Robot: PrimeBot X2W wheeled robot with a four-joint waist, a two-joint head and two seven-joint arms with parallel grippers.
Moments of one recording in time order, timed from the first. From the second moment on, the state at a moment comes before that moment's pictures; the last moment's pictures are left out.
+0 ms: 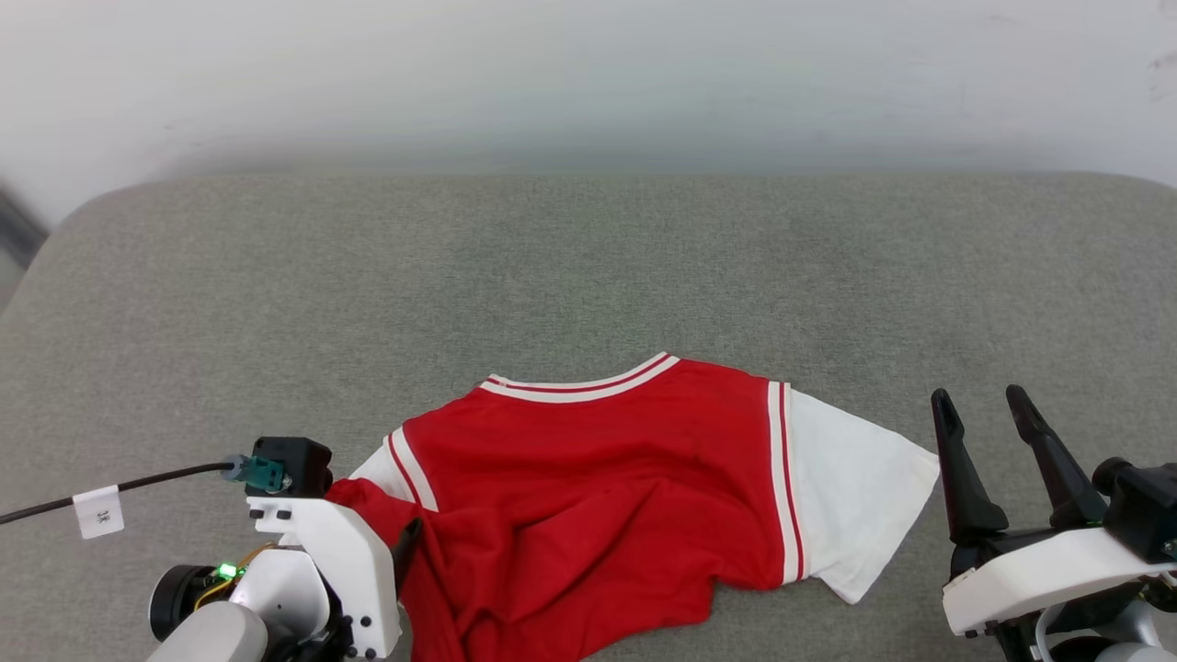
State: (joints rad) left arm -0.19 0.55 -0.51 0.02 -0.79 0.24 0.47; right arm 0.02 -0.05 -0.04 -0.14 0.21 0.13 0.04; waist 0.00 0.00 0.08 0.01
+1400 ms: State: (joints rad) left arm -0.21 0.30 -0.80 0.08 -0.68 0.13 0.32; right arm 0.06 -0.05 -0.06 -0.13 0.18 0.13 0.05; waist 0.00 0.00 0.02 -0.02
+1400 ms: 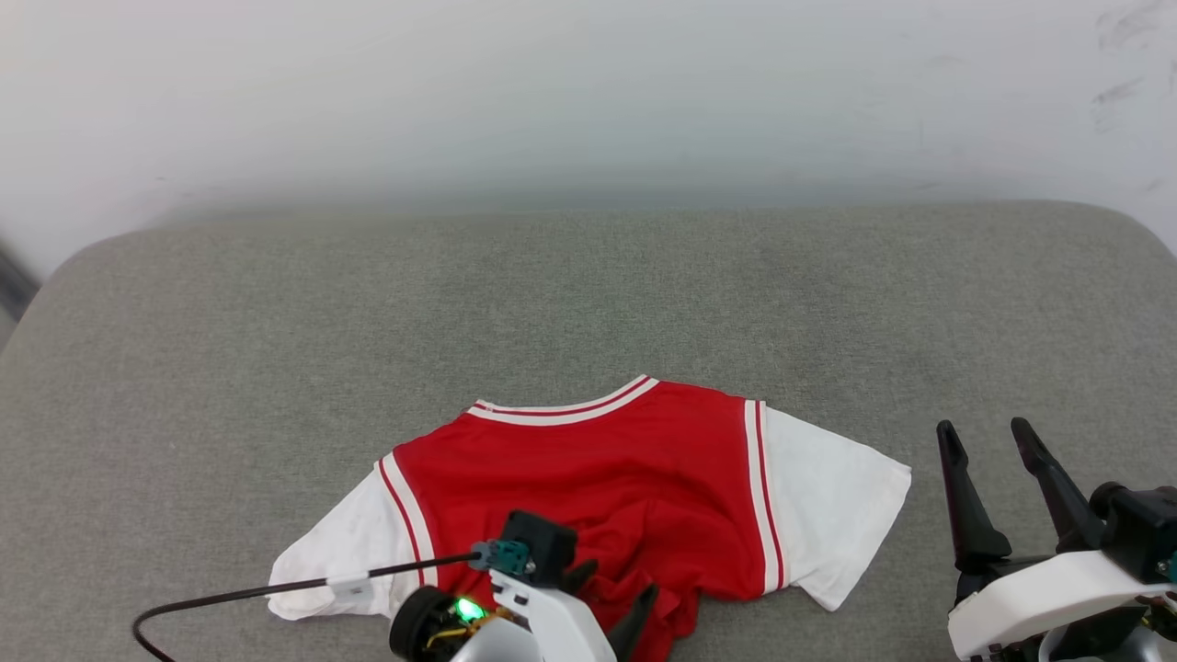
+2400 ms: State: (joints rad) left arm -0.09 0.48 -0.37 -0.02 -0.64 0.33 -0.17; right arm 0.09 -0.05 -0.15 -0.11 0.19 0.13 0.19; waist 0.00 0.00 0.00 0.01
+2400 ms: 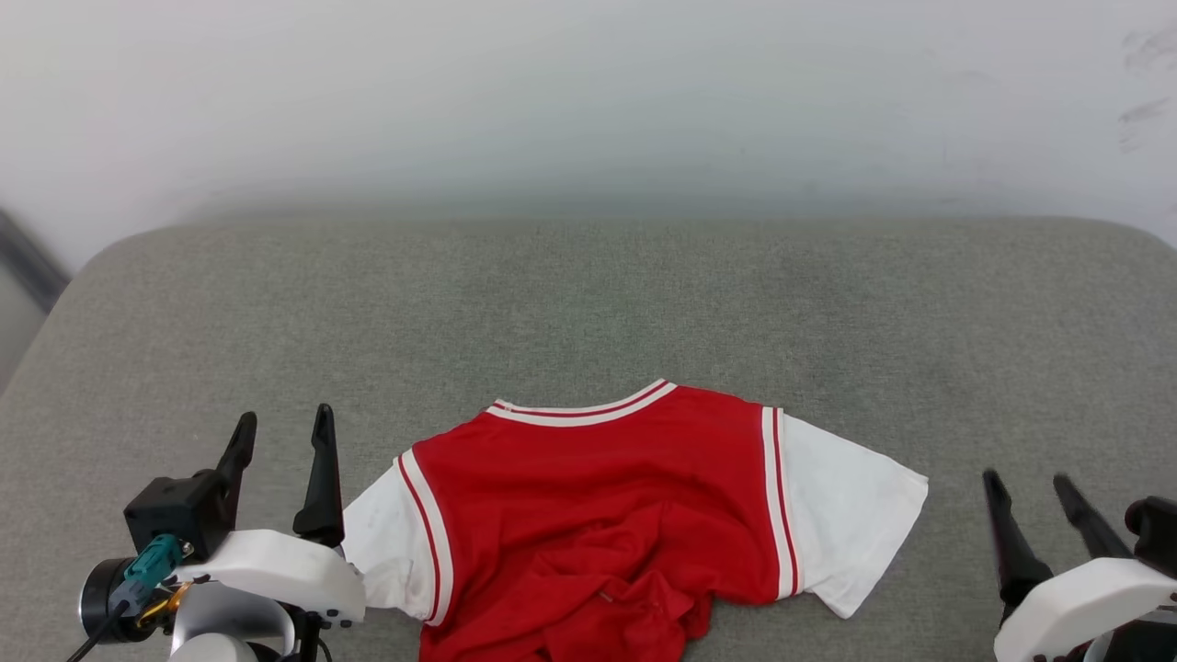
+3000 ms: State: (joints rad) left arm -0.21 0.45 -0.41 -0.05 -0.63 0.29 -0.18; right arm -0.23 -0.18 -0.15 0.26 0.35 0.13 0.70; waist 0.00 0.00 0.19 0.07
